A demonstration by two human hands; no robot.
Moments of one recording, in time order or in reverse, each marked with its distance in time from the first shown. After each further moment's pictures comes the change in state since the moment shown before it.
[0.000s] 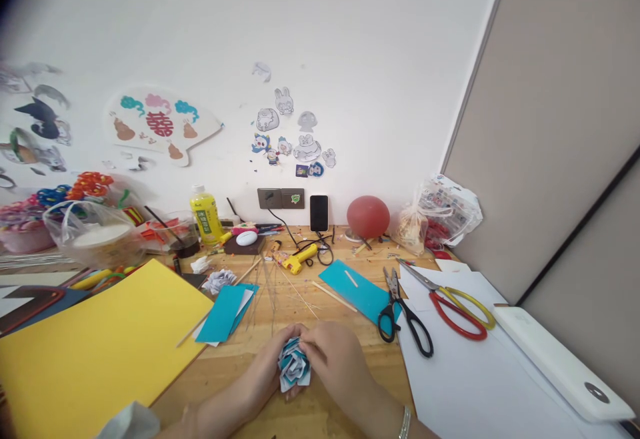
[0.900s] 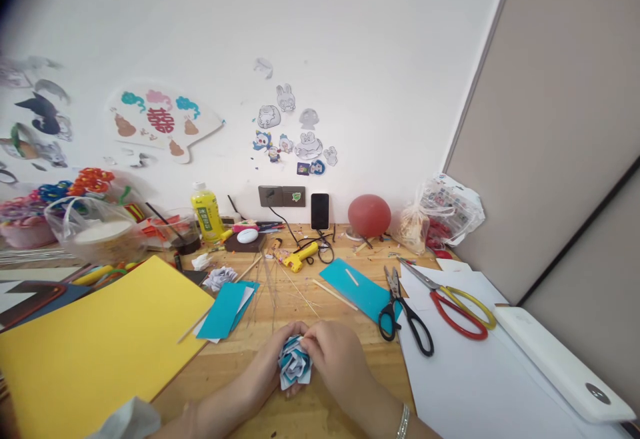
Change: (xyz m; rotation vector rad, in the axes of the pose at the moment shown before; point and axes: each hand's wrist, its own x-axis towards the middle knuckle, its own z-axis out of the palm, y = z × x) left_hand -0.002 0.001 -0.001 0.026 0.009 0.013; right_hand -0.003 0.001 0.002 -0.047 -0.049 0.095
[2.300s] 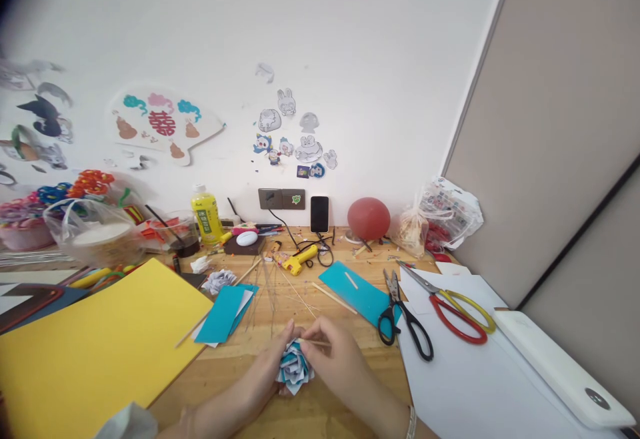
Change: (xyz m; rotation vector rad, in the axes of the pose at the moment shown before) left_hand -0.001 0.003 0.002 0.067 0.096 -0.040; right_hand 0.006 -0.008 -0.010 0.675 -0.087 0.264
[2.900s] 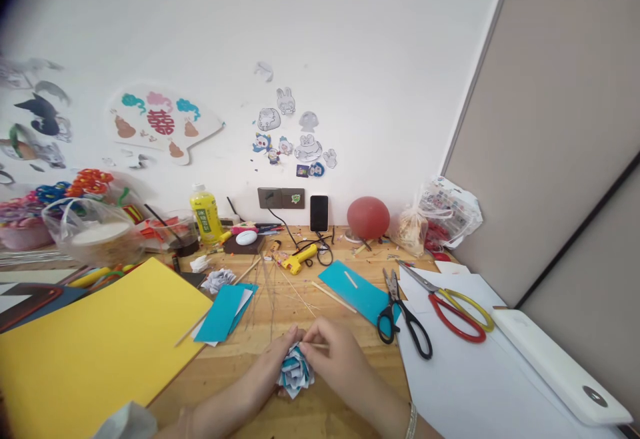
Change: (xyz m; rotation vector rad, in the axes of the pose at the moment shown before) left_hand 0.003 -0.006 -0.003 0.130 0.007 -0.019; right_hand 0.001 -0.002 -0.003 -0.077 -0.051 0.007
